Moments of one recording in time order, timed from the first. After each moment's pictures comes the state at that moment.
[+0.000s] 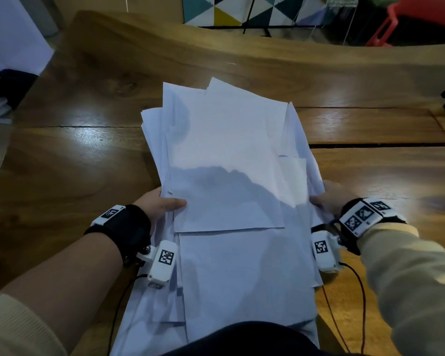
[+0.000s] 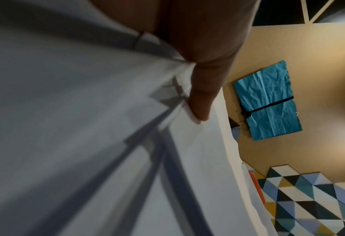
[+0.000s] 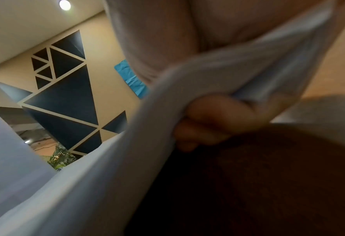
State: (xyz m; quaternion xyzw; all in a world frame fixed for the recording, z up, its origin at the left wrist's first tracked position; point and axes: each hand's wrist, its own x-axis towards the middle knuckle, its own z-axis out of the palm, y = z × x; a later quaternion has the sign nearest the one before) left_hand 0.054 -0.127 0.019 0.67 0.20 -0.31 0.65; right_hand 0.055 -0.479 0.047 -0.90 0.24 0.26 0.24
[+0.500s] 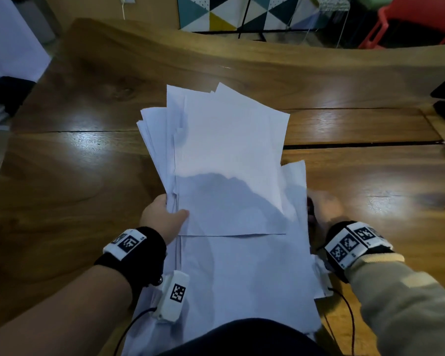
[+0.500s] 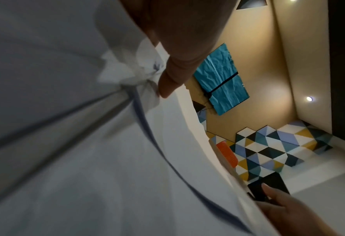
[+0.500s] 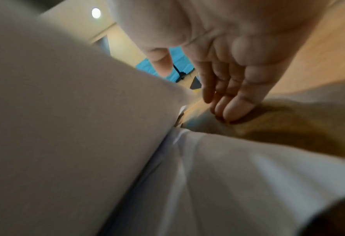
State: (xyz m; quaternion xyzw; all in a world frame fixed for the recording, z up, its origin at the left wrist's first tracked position) left_hand 0.020 -0.160 0.035 0.85 0.20 -0.15 0.47; right_hand 0.022 -0.449 0.050 -0.78 0.37 0.16 0.49
